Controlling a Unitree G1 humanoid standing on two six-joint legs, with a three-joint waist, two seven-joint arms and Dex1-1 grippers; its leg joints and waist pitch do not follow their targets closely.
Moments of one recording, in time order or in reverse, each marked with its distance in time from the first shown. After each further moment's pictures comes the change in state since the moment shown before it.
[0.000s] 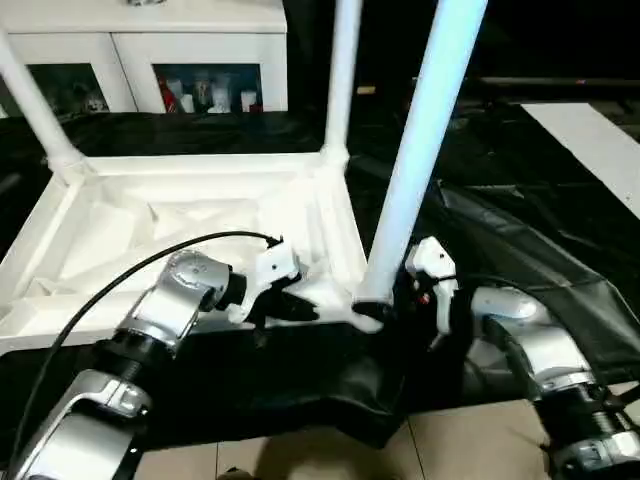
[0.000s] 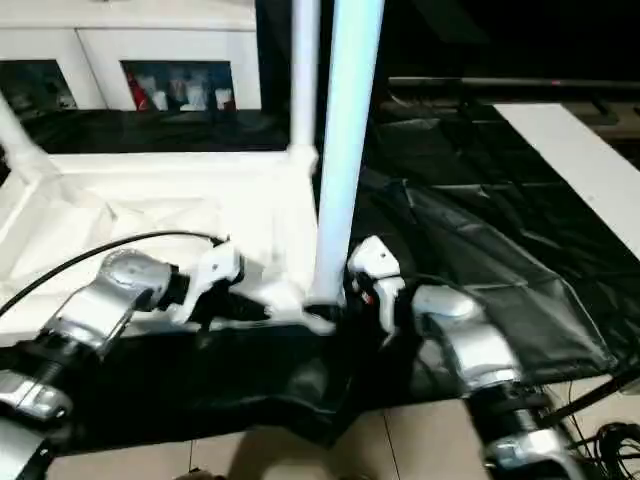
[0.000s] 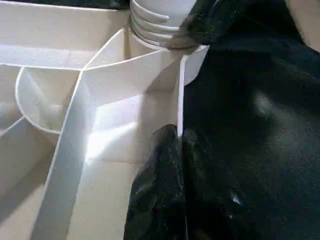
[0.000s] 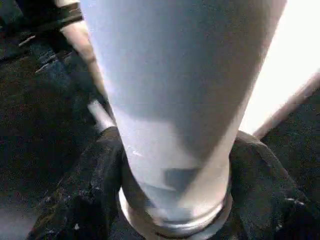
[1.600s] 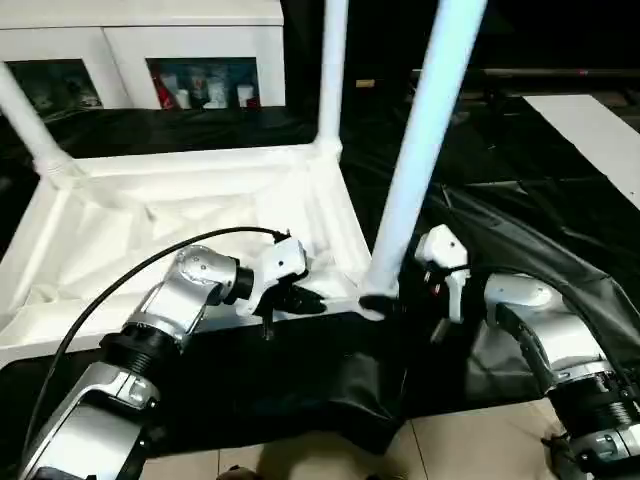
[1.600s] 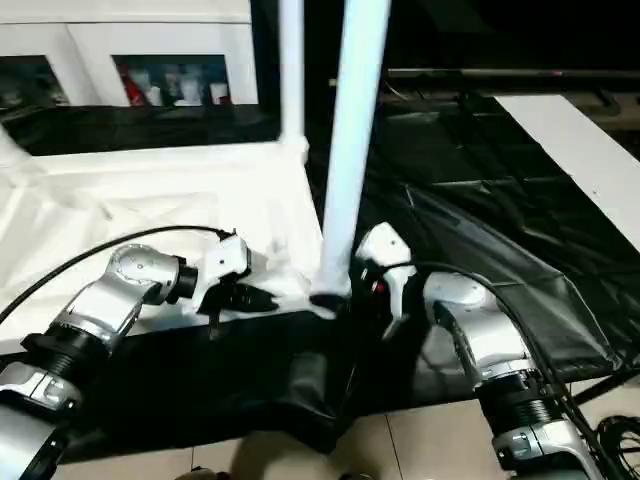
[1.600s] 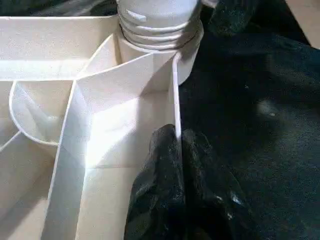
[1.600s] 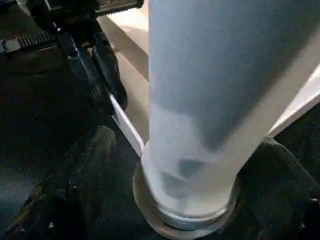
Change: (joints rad) left arm -0.003 0.027 -0.017 0.006 -0.009 -0.099 -0.080; right arm -0.027 -0.131 0.059 -0.075 0.006 -0.004 0.182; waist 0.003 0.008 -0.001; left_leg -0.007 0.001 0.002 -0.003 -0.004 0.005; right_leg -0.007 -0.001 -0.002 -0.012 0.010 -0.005
